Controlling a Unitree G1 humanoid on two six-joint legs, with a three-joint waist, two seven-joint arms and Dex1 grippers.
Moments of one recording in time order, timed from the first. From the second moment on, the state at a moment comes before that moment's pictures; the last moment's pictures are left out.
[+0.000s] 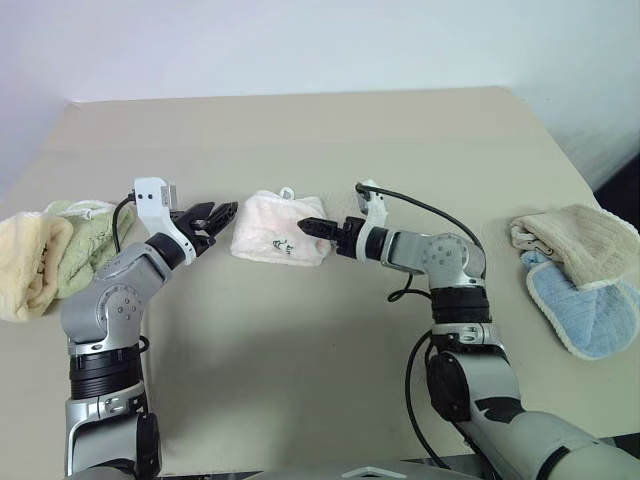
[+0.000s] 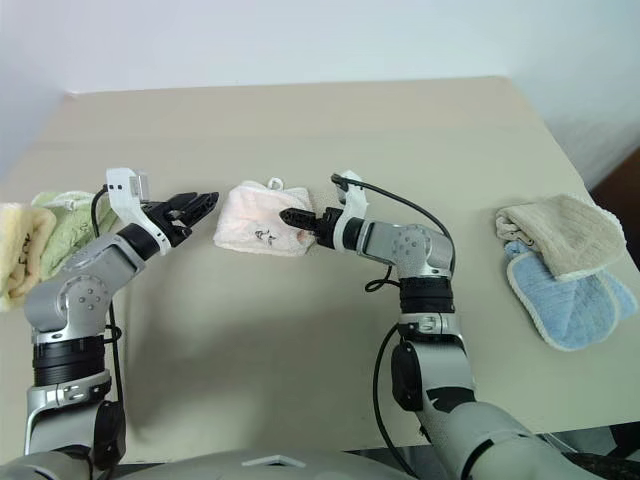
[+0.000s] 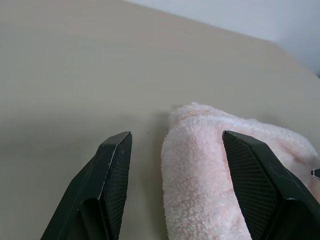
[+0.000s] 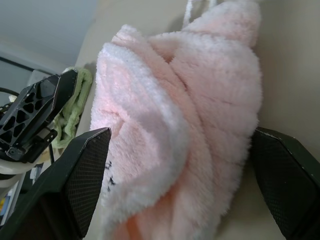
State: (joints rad) left arm -0.40 0.43 0.33 -0.08 -0.62 0.76 -0.41; right arm -0.79 -0.02 -0.23 0.34 0.65 1.14 0.31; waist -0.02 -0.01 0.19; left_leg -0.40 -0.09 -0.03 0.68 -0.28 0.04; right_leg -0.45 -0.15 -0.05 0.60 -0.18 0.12
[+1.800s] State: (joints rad) left arm -0.52 0.30 0.09 0.10 -0.53 0.67 -0.52; right arm -0.60 -0.49 -1.07 -0.07 0.79 1.36 -0.28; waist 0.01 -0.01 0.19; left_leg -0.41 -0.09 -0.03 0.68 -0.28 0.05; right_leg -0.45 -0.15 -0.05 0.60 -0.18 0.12
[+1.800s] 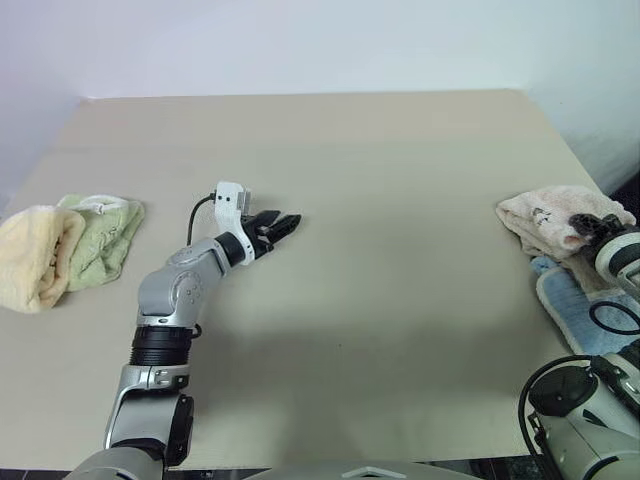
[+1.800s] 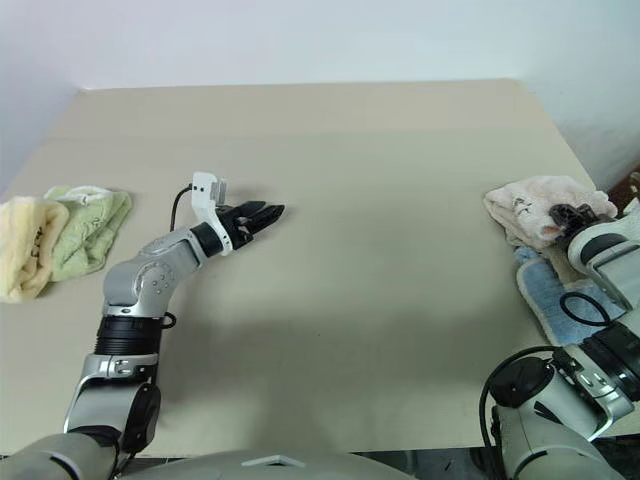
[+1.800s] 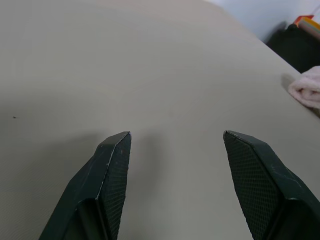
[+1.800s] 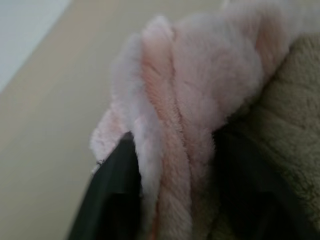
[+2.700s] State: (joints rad) left arm -0.41 0.39 0.06 0.04 -0.39 0.51 -0.58; right arm -0.29 -0.55 -0.07 -0.48 0.58 0.86 0.27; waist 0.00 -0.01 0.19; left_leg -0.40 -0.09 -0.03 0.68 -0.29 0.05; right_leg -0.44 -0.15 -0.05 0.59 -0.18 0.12
